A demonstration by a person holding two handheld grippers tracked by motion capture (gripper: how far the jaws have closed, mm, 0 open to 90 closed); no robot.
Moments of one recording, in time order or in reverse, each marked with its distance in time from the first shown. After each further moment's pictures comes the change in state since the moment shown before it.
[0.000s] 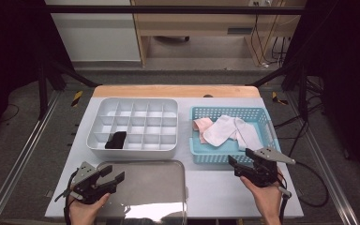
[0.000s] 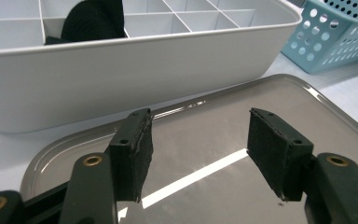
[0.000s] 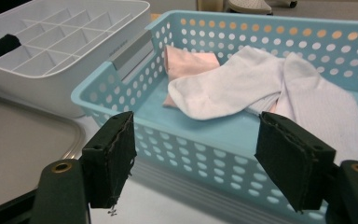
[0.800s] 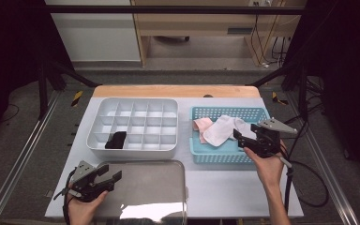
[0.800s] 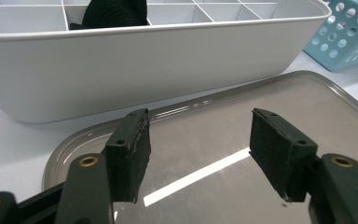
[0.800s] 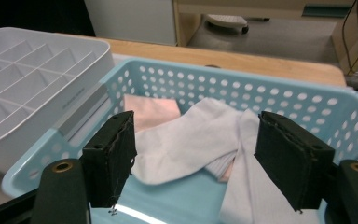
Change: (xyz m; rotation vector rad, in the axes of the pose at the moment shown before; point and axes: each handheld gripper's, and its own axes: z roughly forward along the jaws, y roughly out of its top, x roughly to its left) left arm 0.013 -0.004 0.004 0.006 0.026 -0.017; right arm -0.032 0.060 0.029 -0.027 -0.082 -0.002
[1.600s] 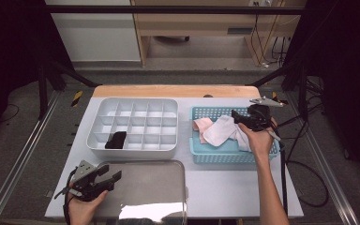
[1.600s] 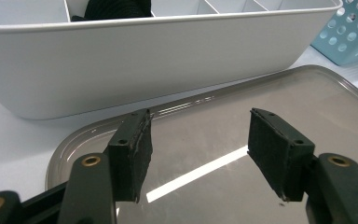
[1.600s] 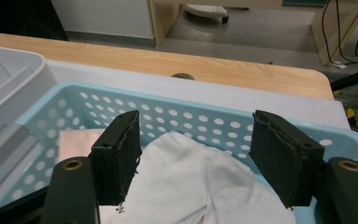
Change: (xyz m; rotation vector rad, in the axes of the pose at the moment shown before) left arm 0.003 -0.002 0.003 0.018 0.012 0.008; right arm -0.031 0.030 0.075 0.056 -0.082 0.026
